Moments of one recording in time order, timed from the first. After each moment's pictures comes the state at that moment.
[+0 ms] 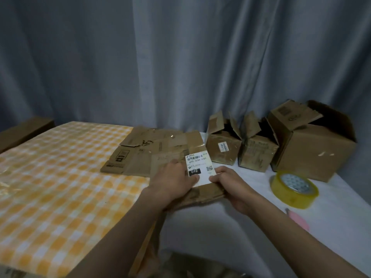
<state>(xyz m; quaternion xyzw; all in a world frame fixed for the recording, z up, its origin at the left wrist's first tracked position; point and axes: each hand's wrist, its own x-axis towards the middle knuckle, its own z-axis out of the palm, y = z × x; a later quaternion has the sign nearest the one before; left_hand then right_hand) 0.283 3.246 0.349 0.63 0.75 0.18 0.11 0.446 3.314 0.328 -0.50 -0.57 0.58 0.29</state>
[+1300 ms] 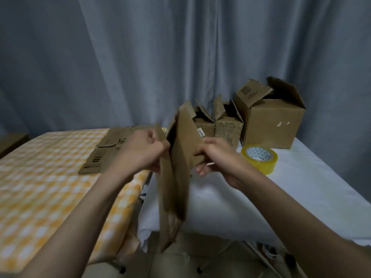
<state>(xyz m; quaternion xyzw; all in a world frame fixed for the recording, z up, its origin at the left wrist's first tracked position) 0.328 3.205 0.419 0.52 0.71 0.42 0.23 0.511 3.253 0.396 -0.42 -0.61 0.58 0.35</state>
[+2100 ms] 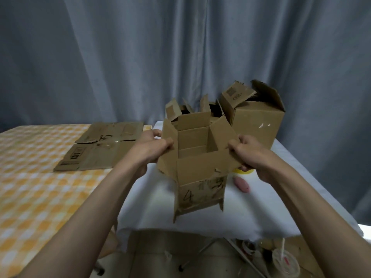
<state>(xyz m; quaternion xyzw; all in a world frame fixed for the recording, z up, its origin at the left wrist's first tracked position) 0.365 3.238 0.403 0.46 0.65 0.47 0.38 0.598 3.276 0.403 -0.57 -0.64 0.41 0.32</state>
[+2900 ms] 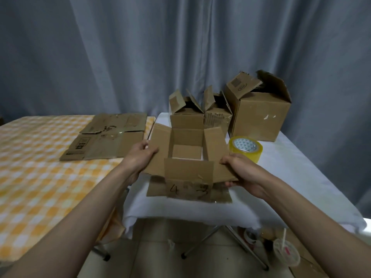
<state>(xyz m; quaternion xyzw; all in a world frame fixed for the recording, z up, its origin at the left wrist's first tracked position) 0.322 3.238 0.338 0.40 0.64 0.49 0.44 0.585 3.260 0.348 -0.54 -0.53 0.59 0.29</state>
